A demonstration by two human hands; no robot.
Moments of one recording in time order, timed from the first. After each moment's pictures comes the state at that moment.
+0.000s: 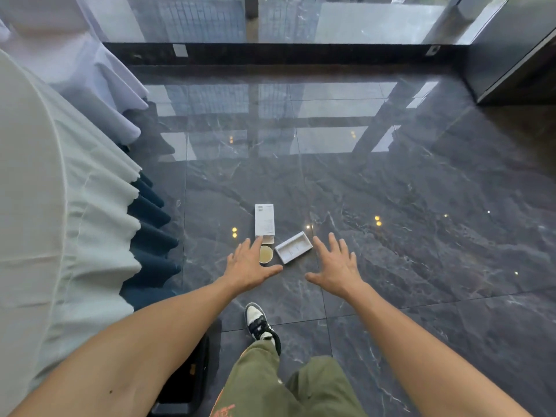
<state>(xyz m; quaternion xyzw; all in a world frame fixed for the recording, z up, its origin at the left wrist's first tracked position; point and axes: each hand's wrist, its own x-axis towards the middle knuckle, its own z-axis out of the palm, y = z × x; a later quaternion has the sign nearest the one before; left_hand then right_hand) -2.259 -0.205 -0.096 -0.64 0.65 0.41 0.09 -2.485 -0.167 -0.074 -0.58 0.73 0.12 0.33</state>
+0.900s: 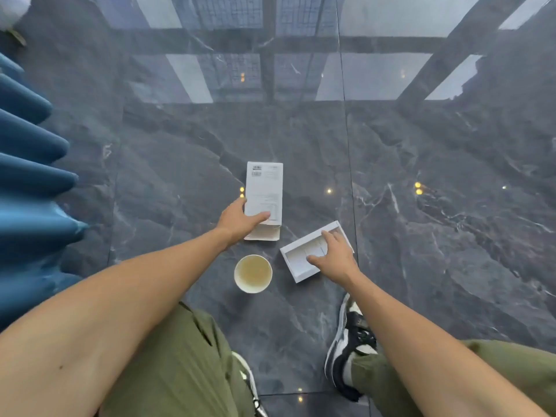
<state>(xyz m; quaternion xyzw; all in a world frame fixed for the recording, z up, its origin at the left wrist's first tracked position) -2.318 -0.434 -0.629 -0.72 0.46 0.51 -0.02 -2.544 -0.346 -0.676 -0.46 0.75 0.06 0.47</state>
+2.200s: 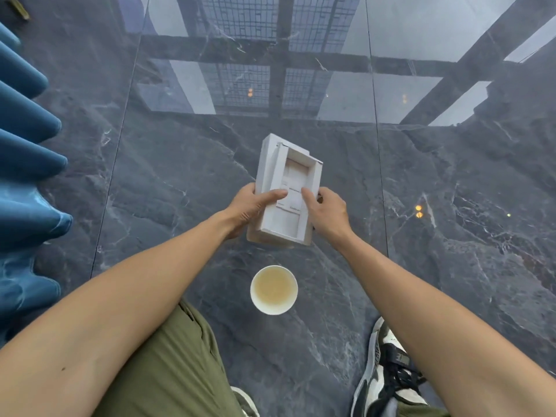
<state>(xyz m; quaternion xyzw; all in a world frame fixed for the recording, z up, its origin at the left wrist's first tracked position) -2.268 -0.473 -0.754 -0.61 0.35 0.67 -0.22 -2.461 -0.447 -0.721 -0.43 0.76 -0.20 0.44</state>
